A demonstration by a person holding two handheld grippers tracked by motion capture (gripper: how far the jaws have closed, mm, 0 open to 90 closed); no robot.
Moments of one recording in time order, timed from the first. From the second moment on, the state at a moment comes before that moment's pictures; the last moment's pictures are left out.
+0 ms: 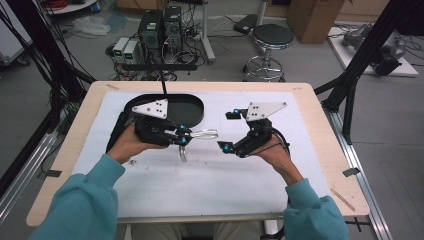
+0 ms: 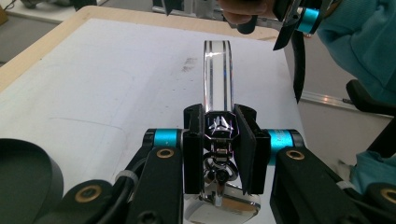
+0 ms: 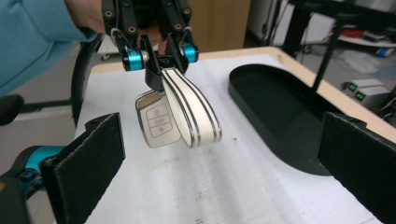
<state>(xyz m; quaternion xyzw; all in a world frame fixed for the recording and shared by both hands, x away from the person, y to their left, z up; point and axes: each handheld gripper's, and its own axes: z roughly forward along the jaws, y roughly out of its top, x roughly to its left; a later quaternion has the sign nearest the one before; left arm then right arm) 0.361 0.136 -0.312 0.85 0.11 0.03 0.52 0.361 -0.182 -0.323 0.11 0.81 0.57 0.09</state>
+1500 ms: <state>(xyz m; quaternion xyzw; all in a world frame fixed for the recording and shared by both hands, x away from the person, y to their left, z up) 0.399 0.215 -0.295 0.75 0.30 0.17 0.56 0.337 -0.271 -0.374 0.26 0.75 0.58 0.20</state>
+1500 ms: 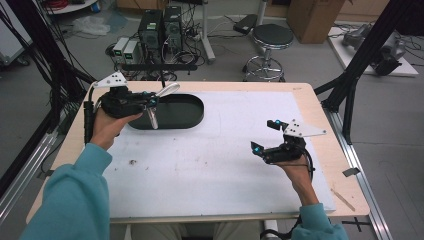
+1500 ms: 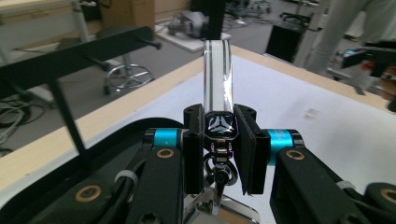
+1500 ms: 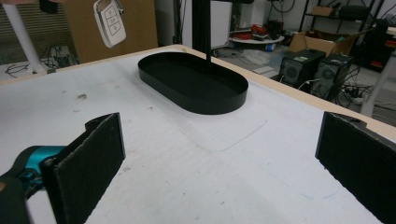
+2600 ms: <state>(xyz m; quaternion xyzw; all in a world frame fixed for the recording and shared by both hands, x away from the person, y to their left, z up) 0.441 0.211 -0.303 0.73 0.37 0.21 0.54 0.333 -0.283 -0.392 0.29 0.73 0.58 0.21</state>
